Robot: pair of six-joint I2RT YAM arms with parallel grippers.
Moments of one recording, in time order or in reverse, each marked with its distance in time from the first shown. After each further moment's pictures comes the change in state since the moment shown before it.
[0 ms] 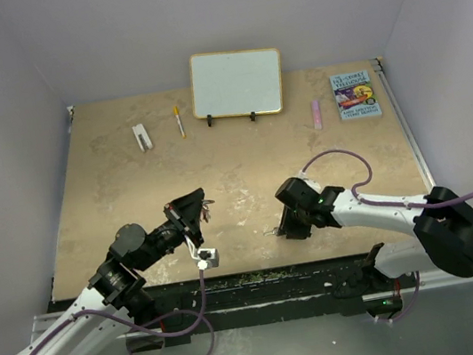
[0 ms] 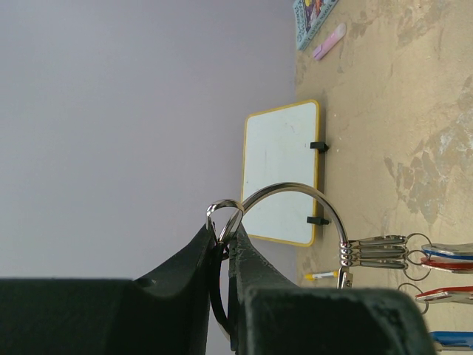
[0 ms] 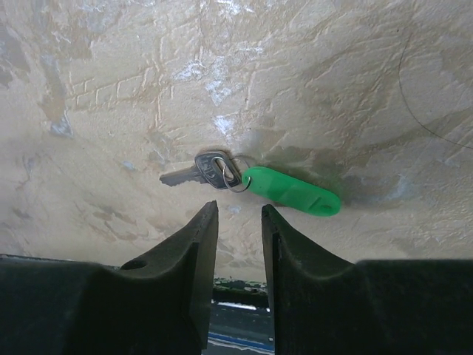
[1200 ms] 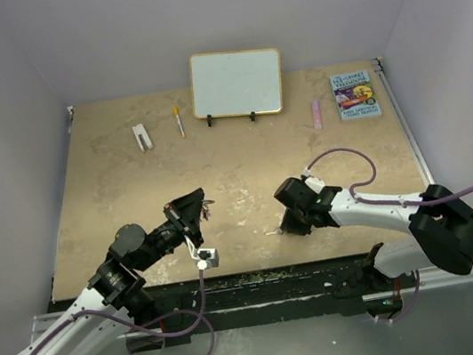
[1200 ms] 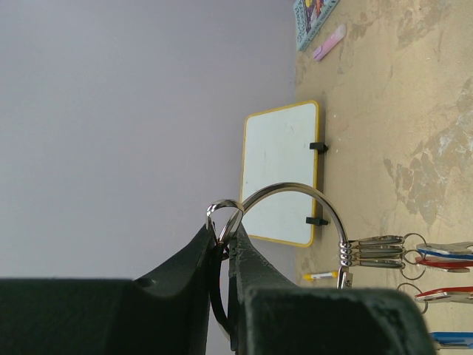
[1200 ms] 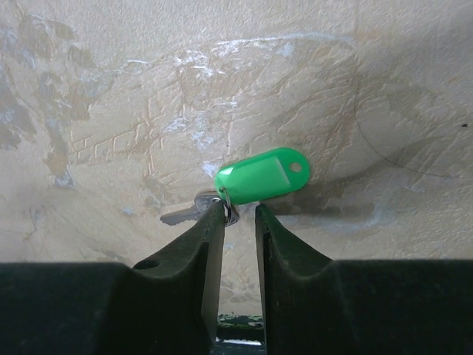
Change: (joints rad) left arm 0.000 -0.003 0.000 0.000 0.000 -0.008; right arm -0.003 0.026 0.002 0.018 0.120 0.066
